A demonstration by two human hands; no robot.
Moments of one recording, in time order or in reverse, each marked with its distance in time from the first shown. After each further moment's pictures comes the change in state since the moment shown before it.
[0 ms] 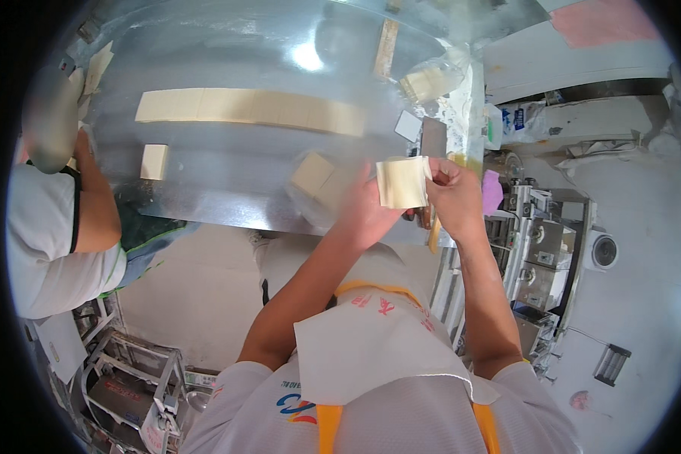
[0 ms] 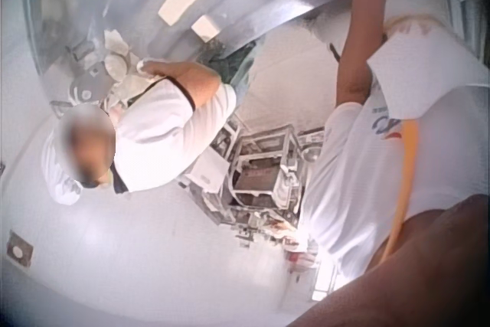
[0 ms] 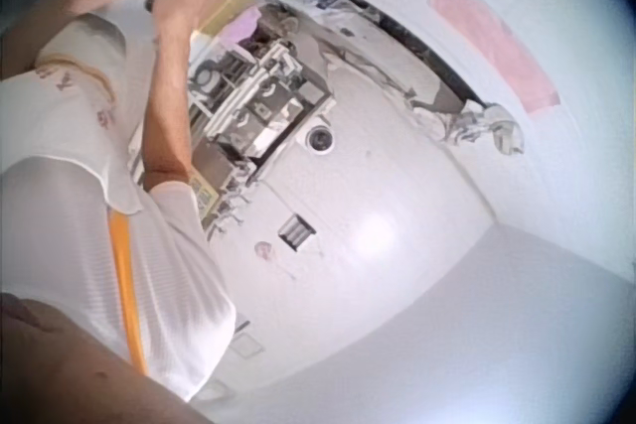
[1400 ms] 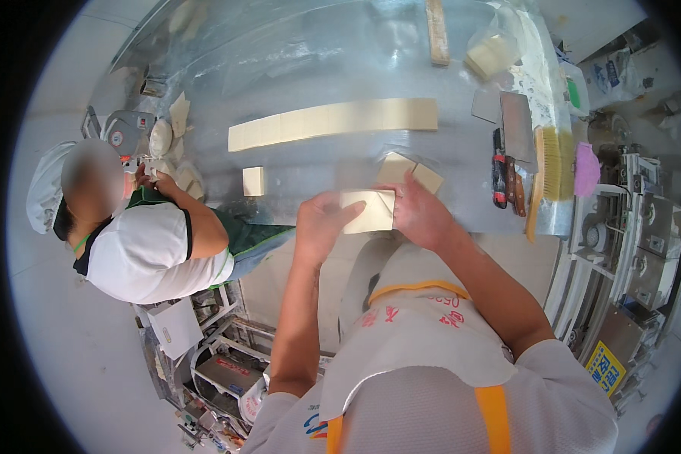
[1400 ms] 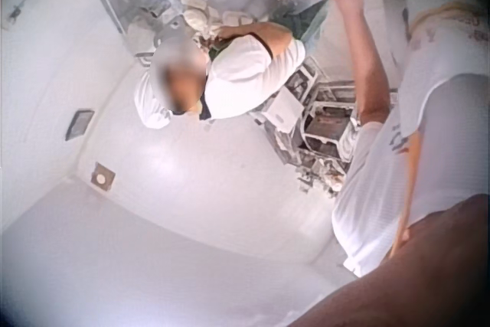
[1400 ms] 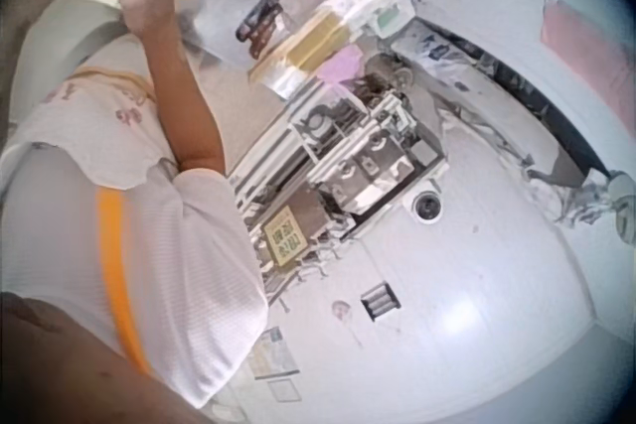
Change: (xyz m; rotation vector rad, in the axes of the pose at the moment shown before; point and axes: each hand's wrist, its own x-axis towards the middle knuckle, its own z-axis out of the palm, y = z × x) left_hand -0.120 0.122 0.038 1.467 0.855 0.038; right_hand 0.016 0.079 0.138 1.393 -0.919 0.333
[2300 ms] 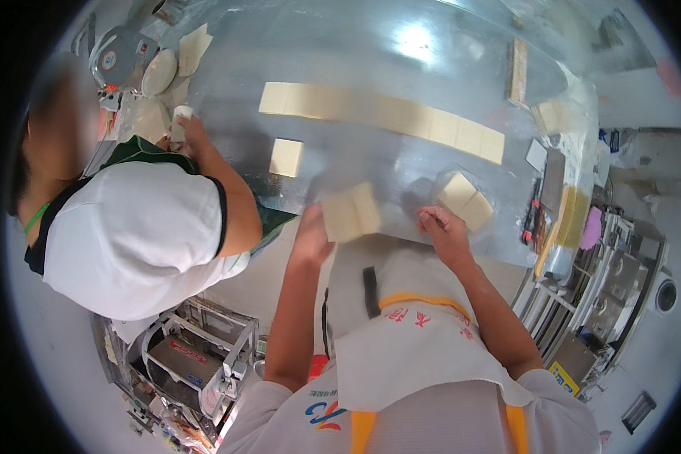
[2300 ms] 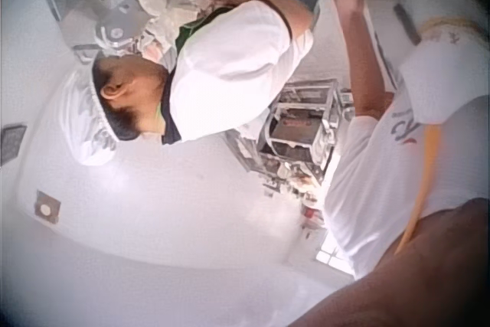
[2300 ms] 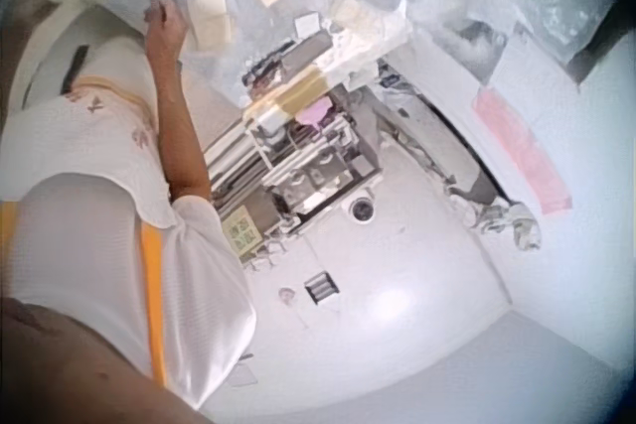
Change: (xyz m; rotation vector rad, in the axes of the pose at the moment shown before) left_hand 0.040 -0.130 -0.177 -0.843 -0.006 -0.196; right_hand 0.101 0.081 0.009 -1.324 0.613 -0.219
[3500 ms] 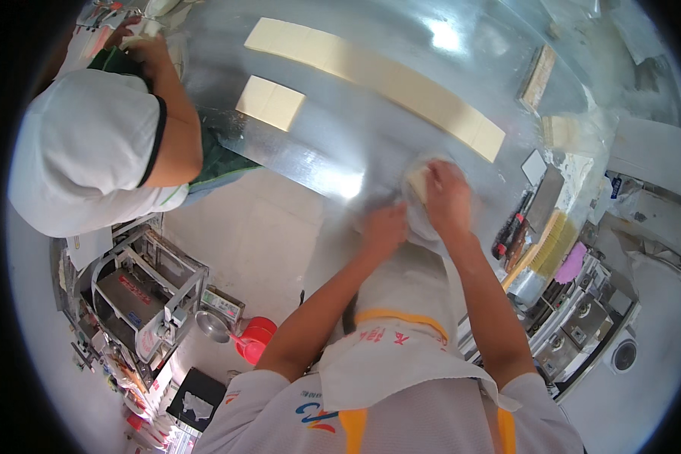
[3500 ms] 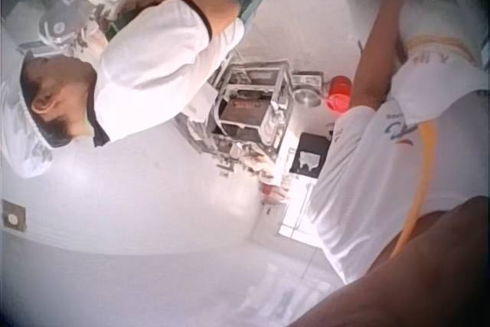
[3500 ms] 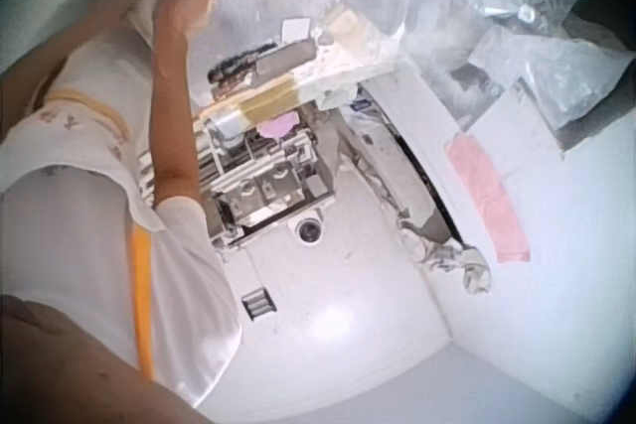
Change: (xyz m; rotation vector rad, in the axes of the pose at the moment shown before) left_hand 0.060 -0.280 0.115 1.088 0.308 0.538; right_hand 0.055 0.040 -0.062 -0.657 0.060 -0.363
